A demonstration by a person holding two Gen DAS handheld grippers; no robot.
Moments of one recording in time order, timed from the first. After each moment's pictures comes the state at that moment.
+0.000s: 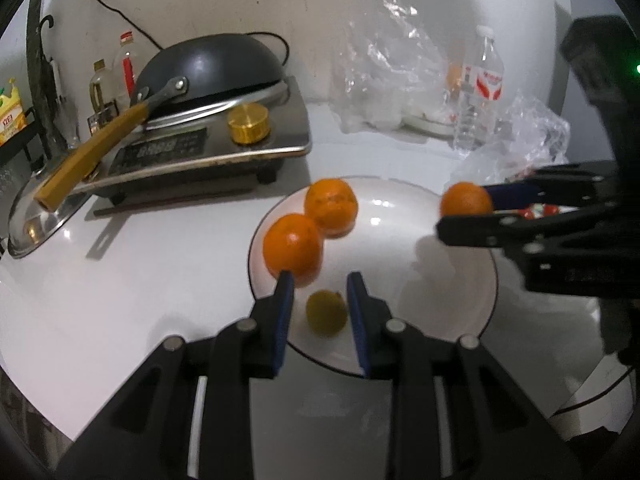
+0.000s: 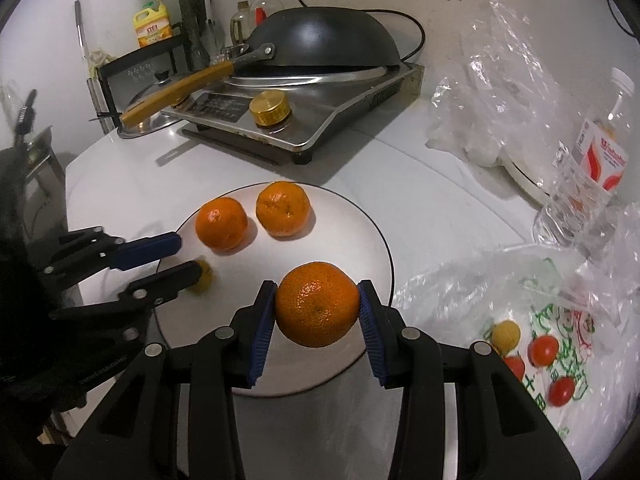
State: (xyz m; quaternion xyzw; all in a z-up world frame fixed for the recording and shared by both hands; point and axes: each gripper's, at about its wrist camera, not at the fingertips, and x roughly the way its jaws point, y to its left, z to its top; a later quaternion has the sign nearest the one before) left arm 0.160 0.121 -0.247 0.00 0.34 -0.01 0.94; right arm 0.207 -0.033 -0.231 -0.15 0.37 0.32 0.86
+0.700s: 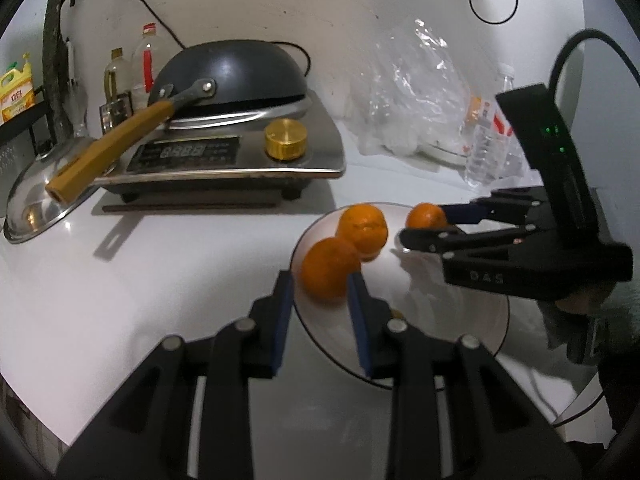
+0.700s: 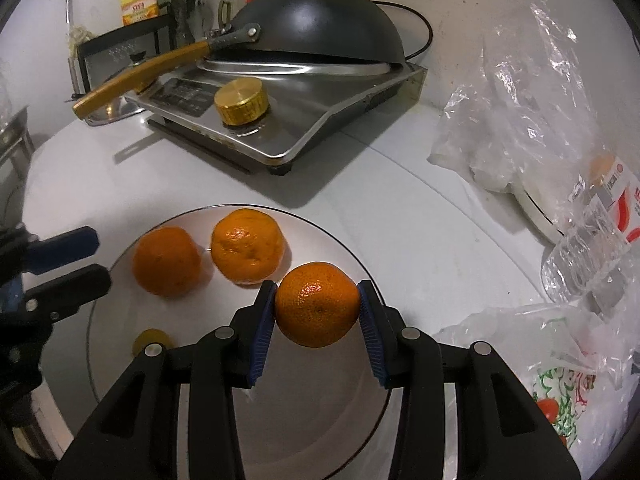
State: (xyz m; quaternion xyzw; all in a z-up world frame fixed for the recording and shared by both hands) left arm 0.159 0.156 -0.241 -0.05 0.32 -0.01 0.95; right arm 0.251 0.005 -0.253 -0.19 0.36 0.29 0.86
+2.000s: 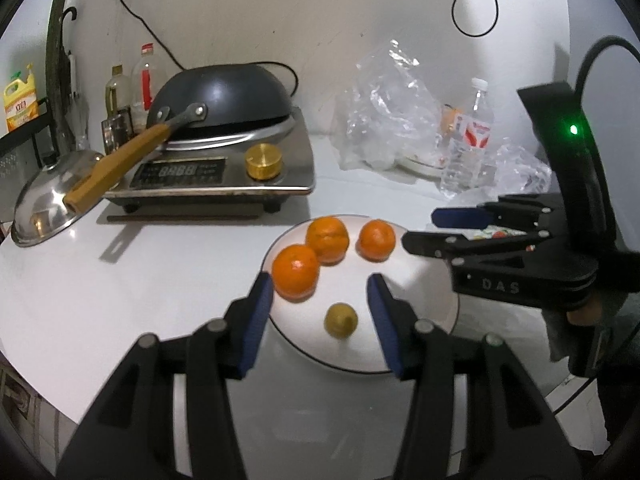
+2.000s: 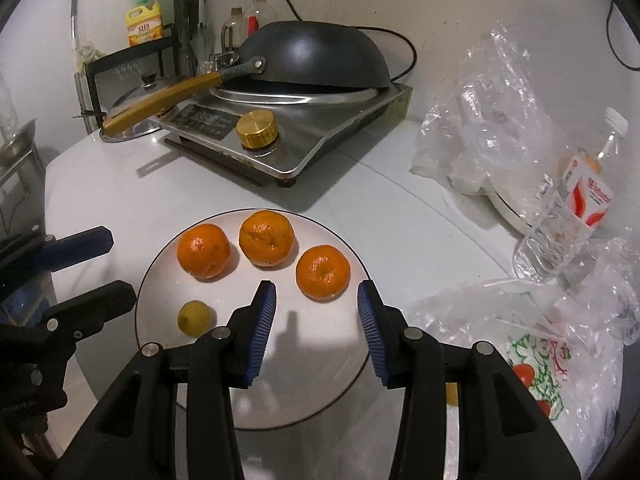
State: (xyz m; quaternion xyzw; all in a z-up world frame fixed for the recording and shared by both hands) left arm 0.125 0.128 -0.212 -0.05 0.29 -0.01 0.96; right arm 0.203 -0.024 -0.218 -0.17 0.34 0.29 0.88
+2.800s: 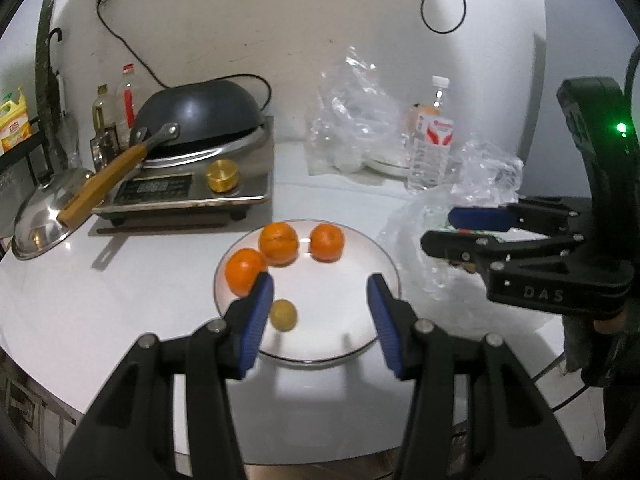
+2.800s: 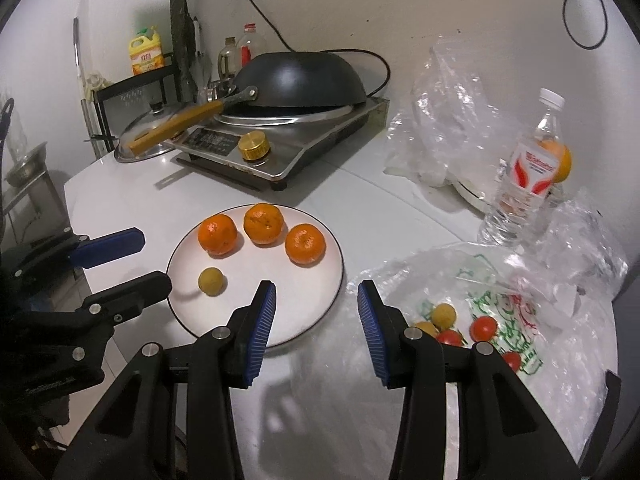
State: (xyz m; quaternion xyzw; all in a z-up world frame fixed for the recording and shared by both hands) left arm 0.109 0.078 -0.194 -0.03 0.29 -0.03 0.96; right arm 0.158 -0.090 -0.190 -0.13 0.32 0.29 0.89
